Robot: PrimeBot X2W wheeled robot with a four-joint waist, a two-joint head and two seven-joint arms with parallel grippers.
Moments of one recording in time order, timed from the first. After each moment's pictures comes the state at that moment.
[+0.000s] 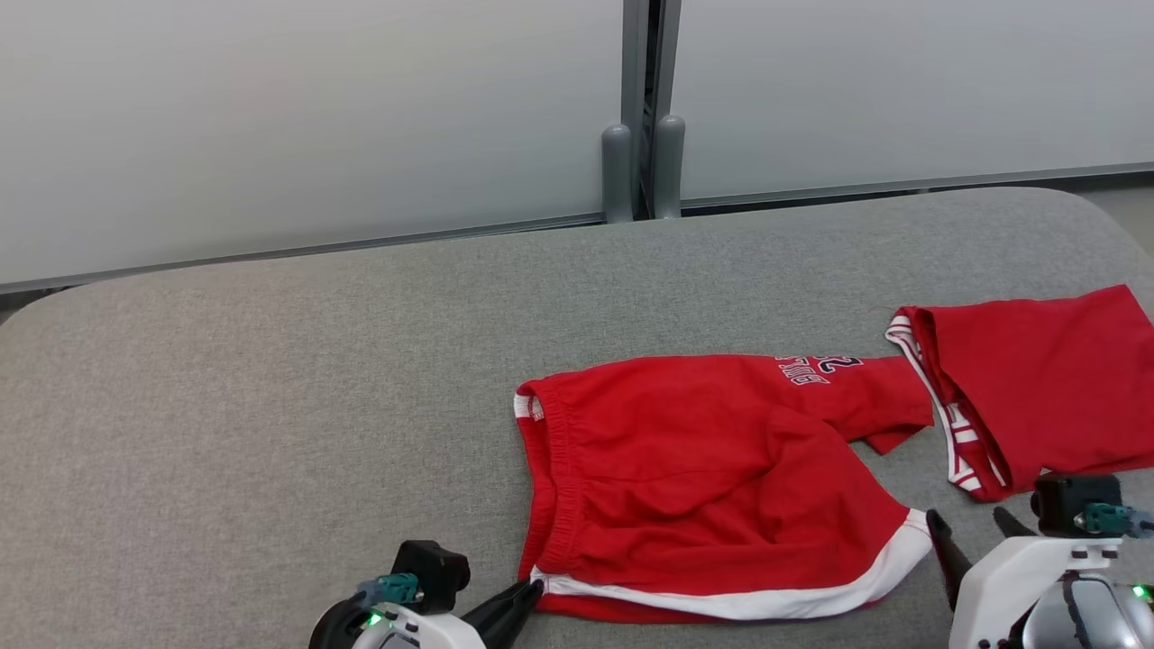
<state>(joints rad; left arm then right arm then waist) -0.19 0.26 -0.77 0.36 -0.68 -0.07 0.07 0.00 -0.05 -0.12 0.09 0.11 0.13 0.42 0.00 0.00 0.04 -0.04</state>
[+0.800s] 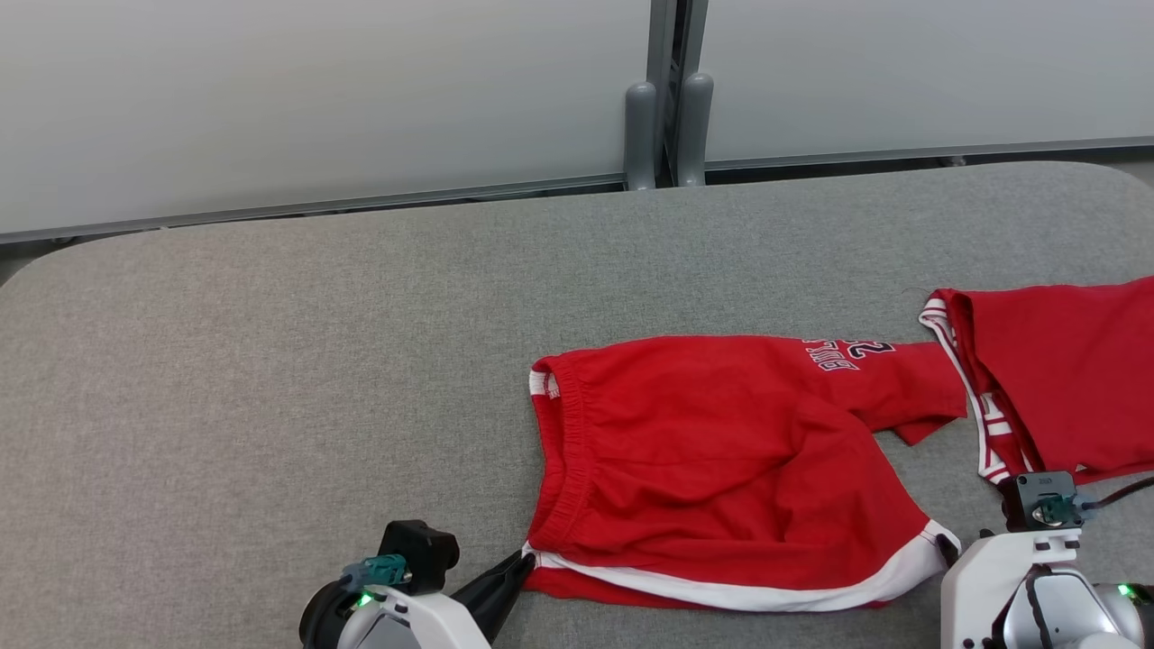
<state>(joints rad) -0.20 0.28 -0.74 0.32 -0.69 -0.03 0.07 -0.05 -0.05 -0.09 0.20 -0.01 0.13 0.52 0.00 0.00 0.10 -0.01</state>
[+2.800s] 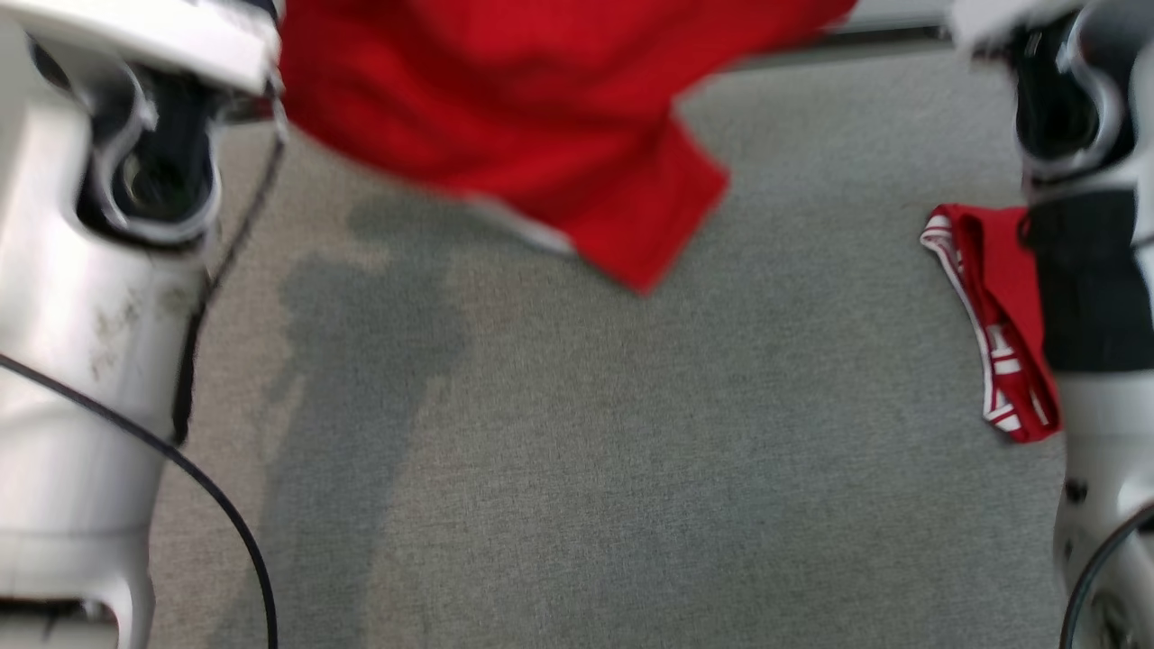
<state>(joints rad) -0.95 0.25 -0.29 0.32 -1.10 -0.02 0.02 -1.06 -0.05 0.03 0.55 0.45 0.13 0.10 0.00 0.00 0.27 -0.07</state>
